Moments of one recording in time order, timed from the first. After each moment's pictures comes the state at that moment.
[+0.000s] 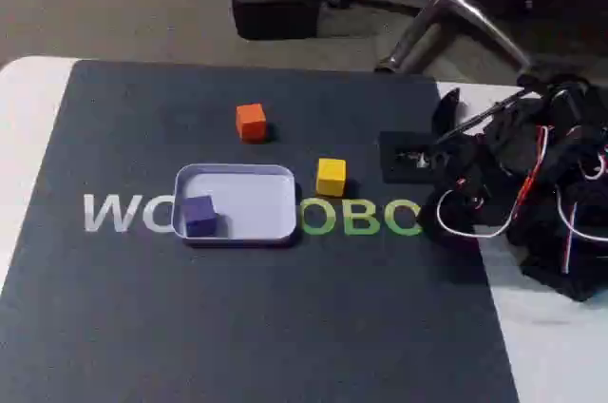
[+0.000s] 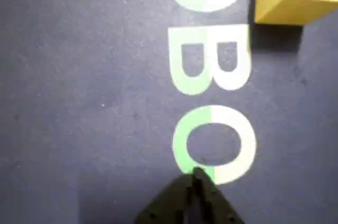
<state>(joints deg) 12.9 189.5 181.8 73.5 -97.5</state>
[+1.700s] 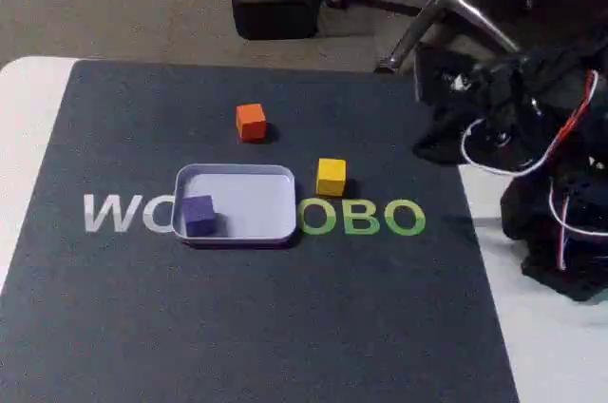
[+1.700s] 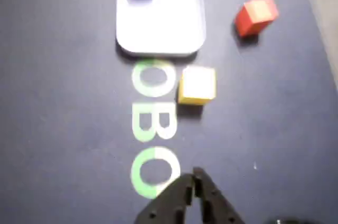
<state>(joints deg) 22.6 184.0 159.1 76.5 -109.1</state>
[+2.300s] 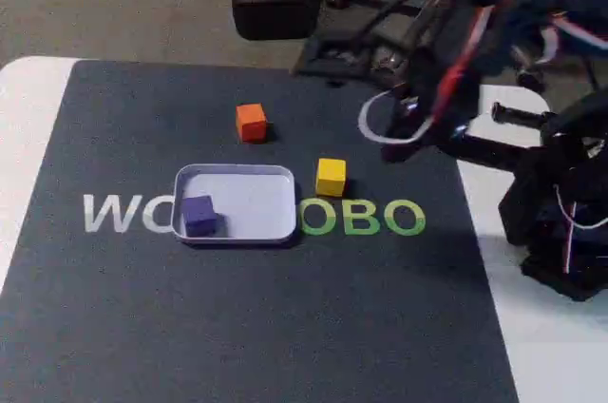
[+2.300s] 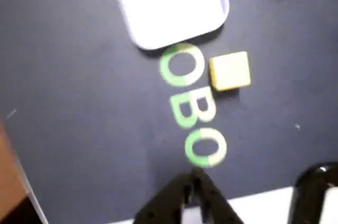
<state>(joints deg) 14.2 118.8 116.8 79.4 -83.0</state>
